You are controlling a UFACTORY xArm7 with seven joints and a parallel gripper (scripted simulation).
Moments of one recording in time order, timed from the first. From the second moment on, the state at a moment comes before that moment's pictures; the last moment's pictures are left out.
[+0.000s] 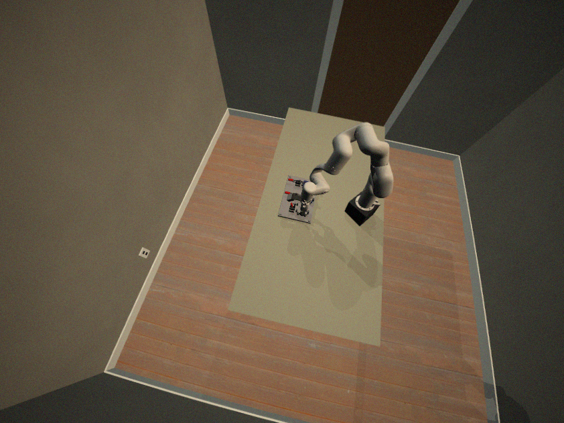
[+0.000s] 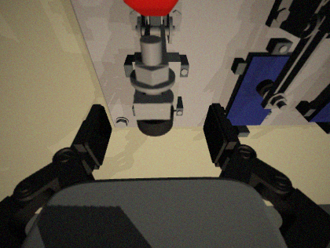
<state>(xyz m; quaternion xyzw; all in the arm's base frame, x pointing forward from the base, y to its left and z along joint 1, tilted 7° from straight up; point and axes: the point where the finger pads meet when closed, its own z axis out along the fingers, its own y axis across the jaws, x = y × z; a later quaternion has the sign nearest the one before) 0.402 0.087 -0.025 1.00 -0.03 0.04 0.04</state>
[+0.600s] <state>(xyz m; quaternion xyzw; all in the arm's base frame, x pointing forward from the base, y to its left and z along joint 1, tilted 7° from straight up) 0.403 0.086 -0.035 1.00 -0.03 0.04 0.04</state>
